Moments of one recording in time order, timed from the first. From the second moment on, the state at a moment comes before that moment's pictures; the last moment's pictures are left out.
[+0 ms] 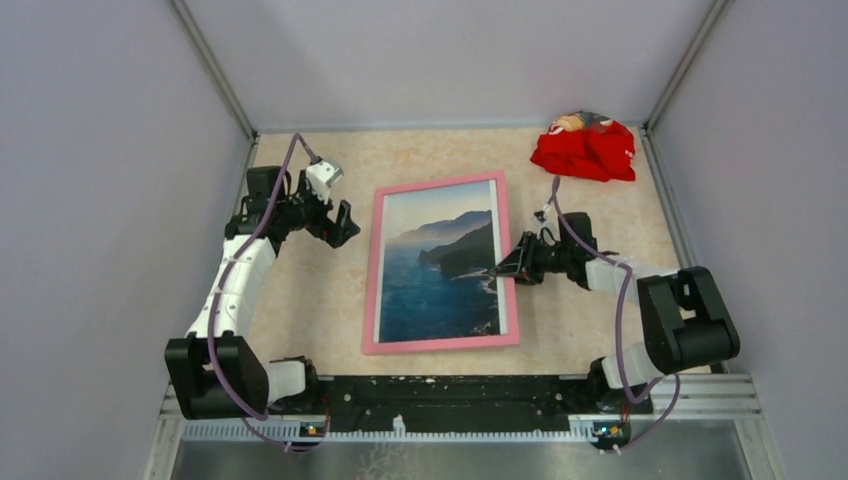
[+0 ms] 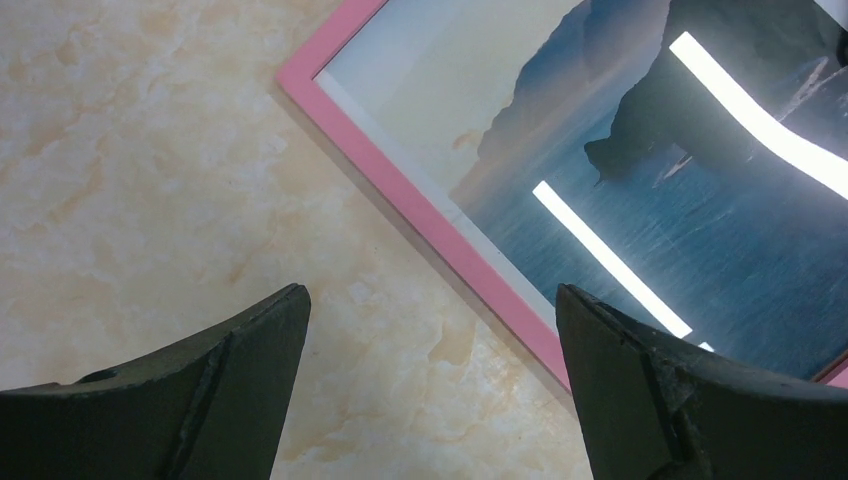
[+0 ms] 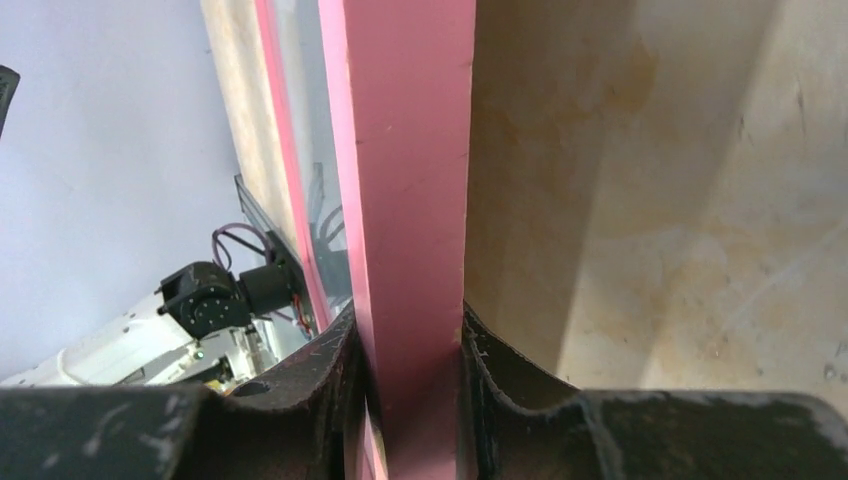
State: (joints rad) left arm 0.04 1.24 1.05 -0.51 0.68 0.45; right arm 0.22 1.48 0.62 0.04 -0.78 0.67
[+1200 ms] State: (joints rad) left arm 0.17 1.40 0.70 0.01 0.58 0.22; right arm 0.24 0.87 0.58 -0.08 0.24 0.44
